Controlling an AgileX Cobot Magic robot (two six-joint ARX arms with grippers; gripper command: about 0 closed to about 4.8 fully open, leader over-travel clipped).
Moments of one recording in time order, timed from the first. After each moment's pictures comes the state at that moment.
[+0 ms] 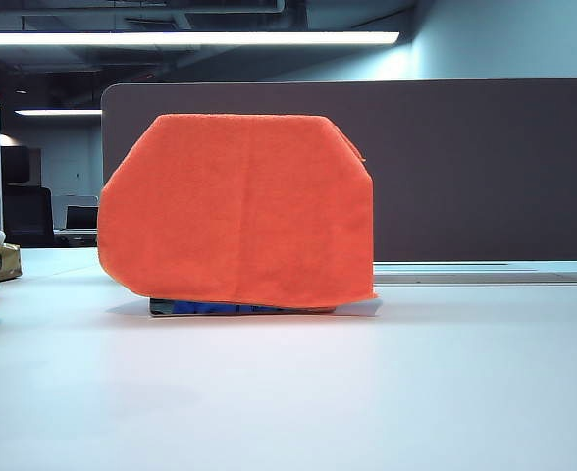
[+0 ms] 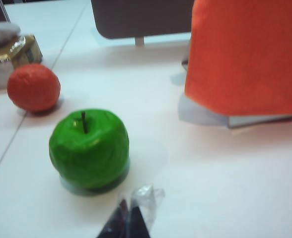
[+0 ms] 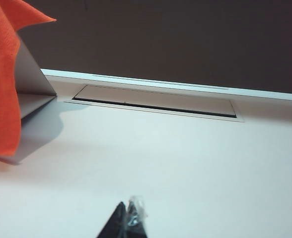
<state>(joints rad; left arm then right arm) -0.13 0.00 0.01 -0.15 -0.03 0.08 0.04 0.00 0.01 -0.01 -0.08 -0.07</state>
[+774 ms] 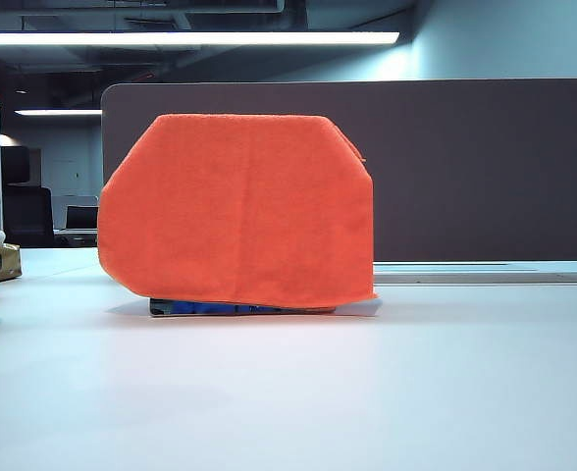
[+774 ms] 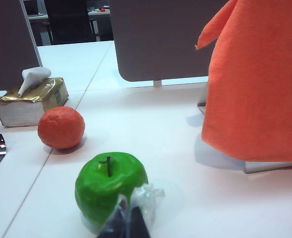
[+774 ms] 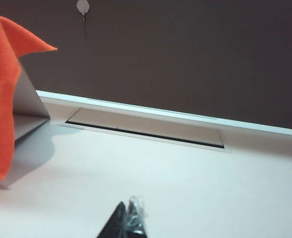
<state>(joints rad) -0.13 0.00 0.01 -0.01 -0.08 0.09 0.04 0.00 0.01 0.09 -0.07 -0.11</state>
